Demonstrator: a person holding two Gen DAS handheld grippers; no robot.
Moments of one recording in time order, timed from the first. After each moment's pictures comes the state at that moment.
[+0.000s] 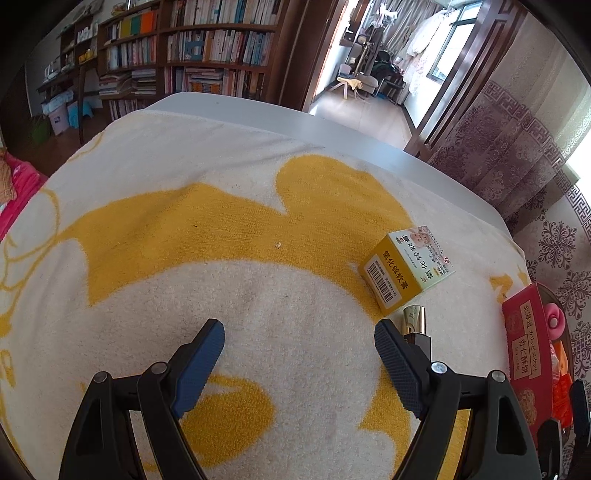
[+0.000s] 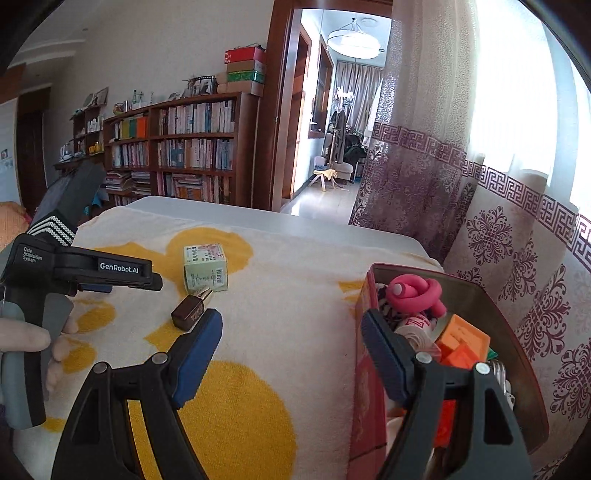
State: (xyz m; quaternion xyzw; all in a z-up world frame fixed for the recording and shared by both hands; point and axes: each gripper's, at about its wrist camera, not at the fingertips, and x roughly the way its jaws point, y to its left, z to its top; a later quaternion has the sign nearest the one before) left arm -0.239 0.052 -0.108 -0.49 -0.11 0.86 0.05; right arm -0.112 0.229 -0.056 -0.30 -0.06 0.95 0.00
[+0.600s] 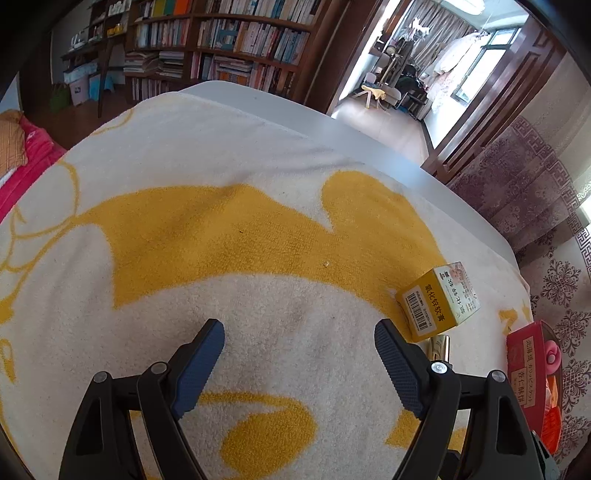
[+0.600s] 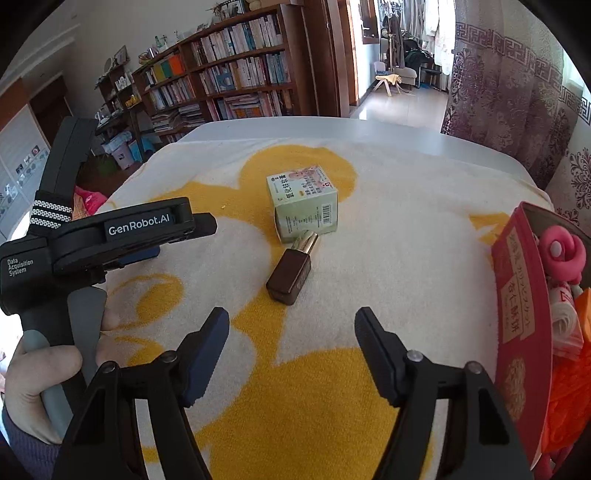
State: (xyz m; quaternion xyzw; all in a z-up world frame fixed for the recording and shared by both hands) left arm -0.252 0.019 -0.111 -0.49 -0.17 0.85 0.03; right arm -0.190 0.188 -0.089 -0.46 0.04 0.88 -0.10
